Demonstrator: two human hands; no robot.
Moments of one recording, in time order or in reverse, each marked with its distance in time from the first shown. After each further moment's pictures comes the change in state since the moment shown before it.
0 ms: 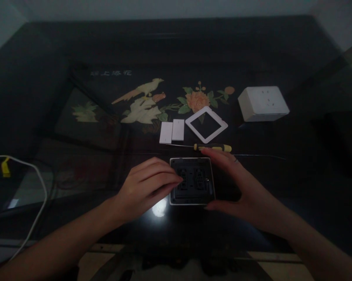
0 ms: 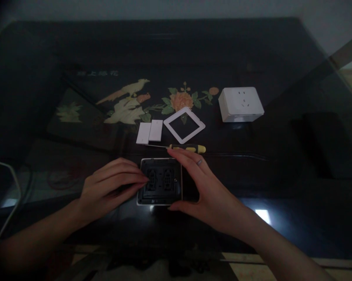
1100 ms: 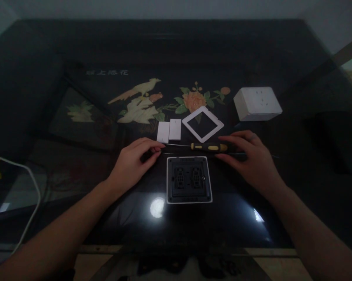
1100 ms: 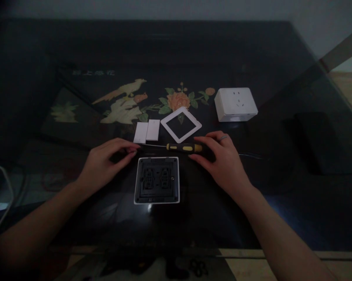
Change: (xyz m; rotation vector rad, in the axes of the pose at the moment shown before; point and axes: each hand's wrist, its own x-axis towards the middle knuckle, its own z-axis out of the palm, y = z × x) left_hand 0.005 -0.044 -0.007 0.151 -0.039 -0.365; right_hand 0.015 0.050 -0.021 -0.471 0.375 0.067
